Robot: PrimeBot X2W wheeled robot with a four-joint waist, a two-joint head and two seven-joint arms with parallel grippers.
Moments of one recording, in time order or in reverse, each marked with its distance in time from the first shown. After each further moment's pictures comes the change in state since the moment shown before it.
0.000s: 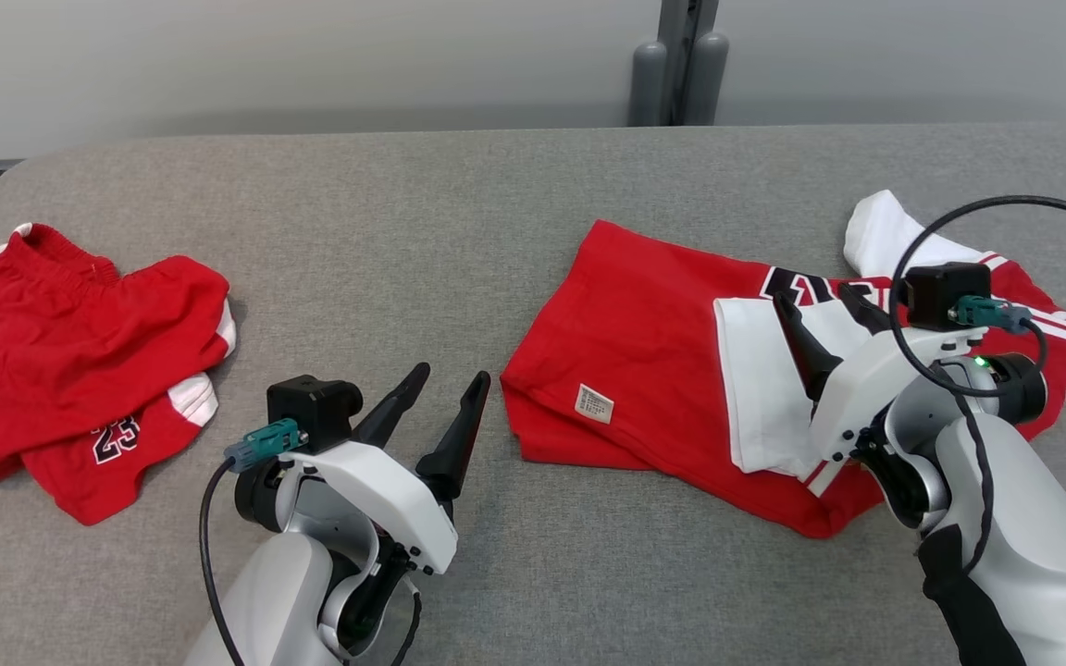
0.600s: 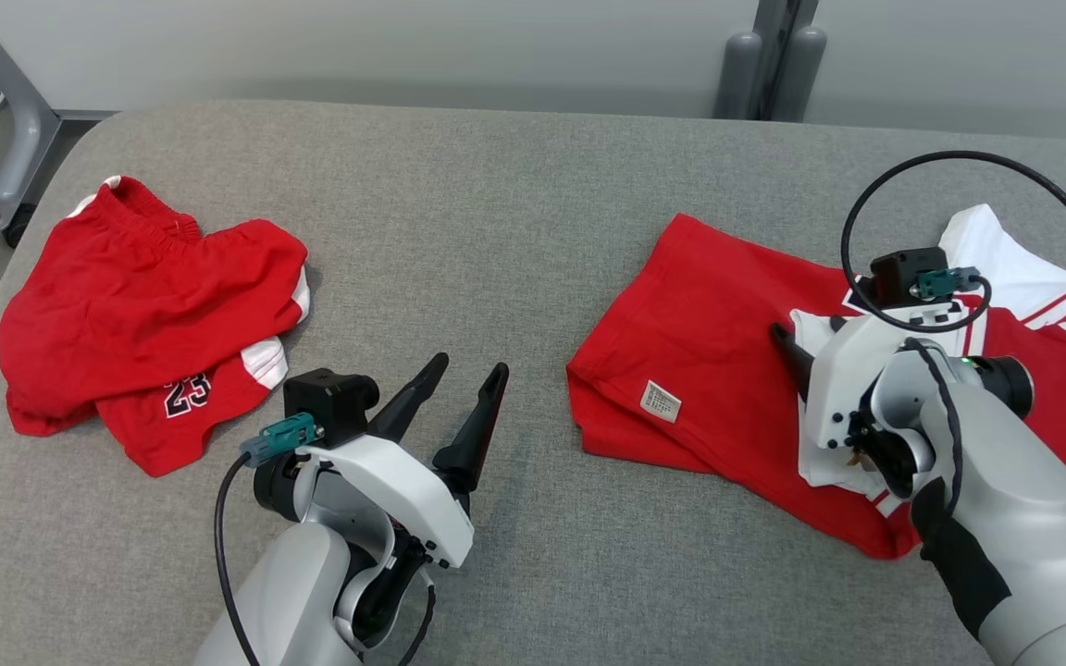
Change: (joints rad) left arm -0.035 -0.003 -0.053 0.033 -0.035 -0.001 -0.047; right arm -0.199 0.012 0.117 0.388 0.072 0.000 0.058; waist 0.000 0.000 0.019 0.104
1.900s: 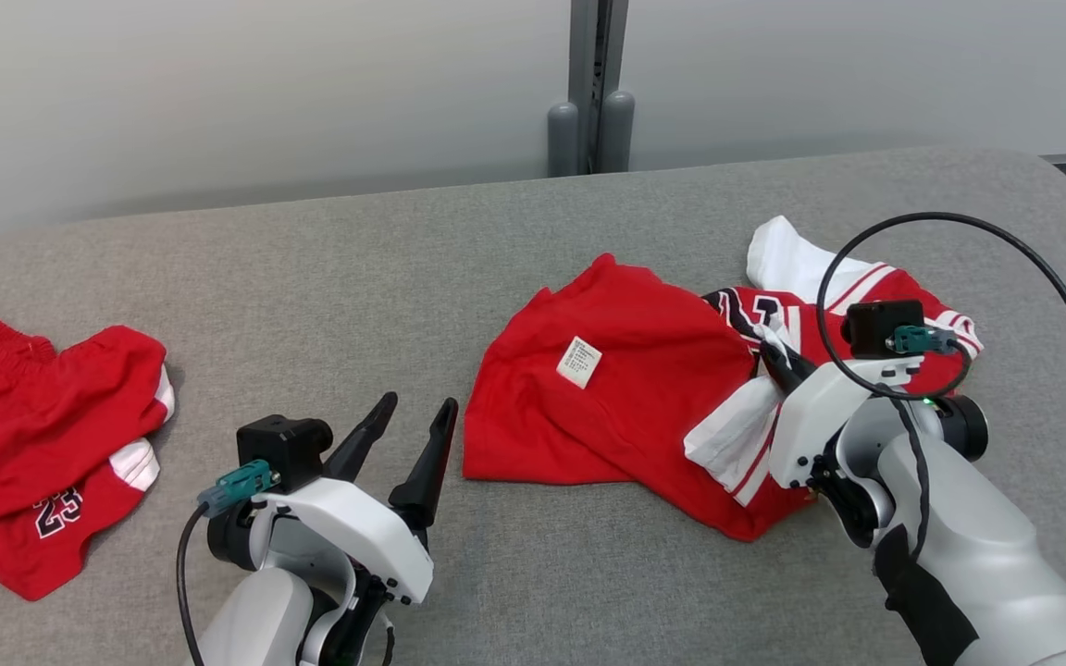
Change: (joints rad) left arm 0.088 0.064 0.010 -0.045 -0.017 0.063 -0.026; right arm 0.034 0.036 0.091 0.054 0.088 0.000 -0.209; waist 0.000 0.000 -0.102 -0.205
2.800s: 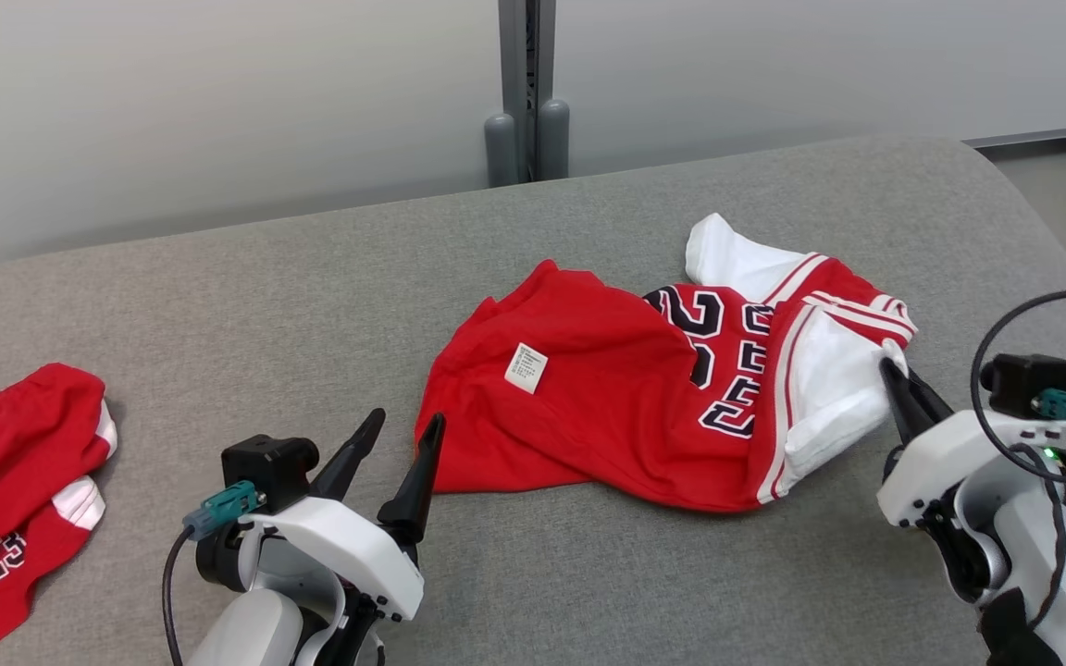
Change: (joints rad) left arm 0.050 0.022 -0.003 -0.054 -0.021 0.029 -0.001; right arm 0.216 -0.158 -0.113 -0.246 0.050 0.000 -0.087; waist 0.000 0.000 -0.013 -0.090
